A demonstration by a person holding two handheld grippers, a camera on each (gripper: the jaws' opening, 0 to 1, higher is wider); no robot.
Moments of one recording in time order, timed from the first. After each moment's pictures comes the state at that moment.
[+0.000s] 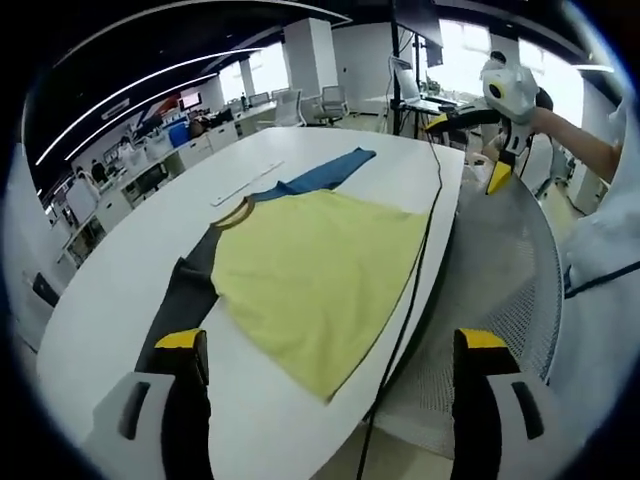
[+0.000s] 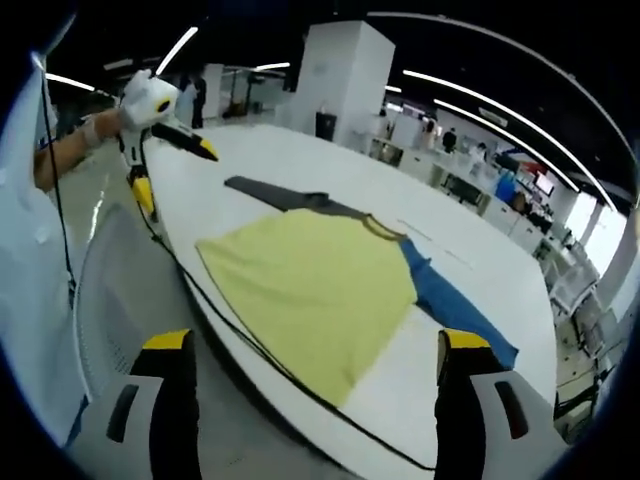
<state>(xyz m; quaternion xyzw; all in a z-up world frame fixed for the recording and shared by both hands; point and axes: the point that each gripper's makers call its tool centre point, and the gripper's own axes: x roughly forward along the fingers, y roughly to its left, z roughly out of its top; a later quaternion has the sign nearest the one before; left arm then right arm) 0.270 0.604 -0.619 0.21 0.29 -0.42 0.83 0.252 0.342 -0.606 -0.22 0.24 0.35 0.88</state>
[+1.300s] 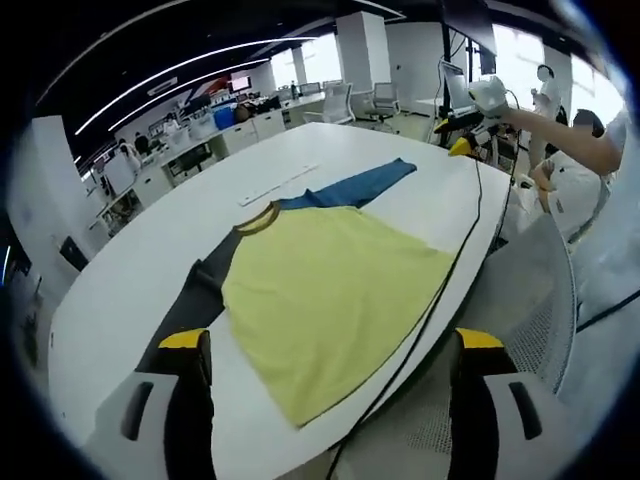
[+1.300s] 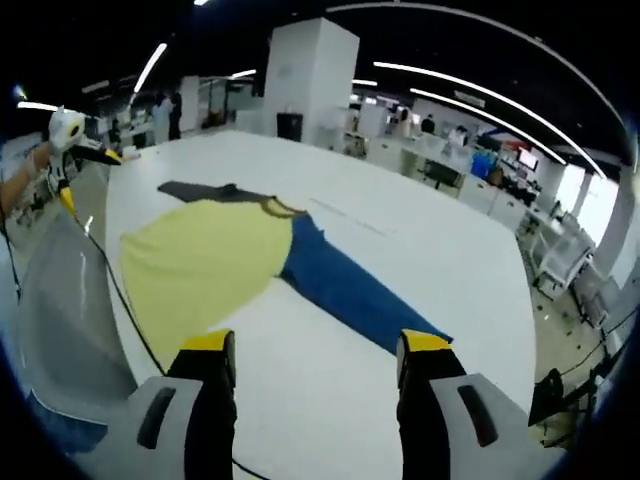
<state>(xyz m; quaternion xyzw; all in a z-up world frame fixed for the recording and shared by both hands) 0.281 0.552 -0.593 0.19 0.31 -0.31 0.88 0.408 0.121 -0.619 -0.16 0.27 0.30 0.90</state>
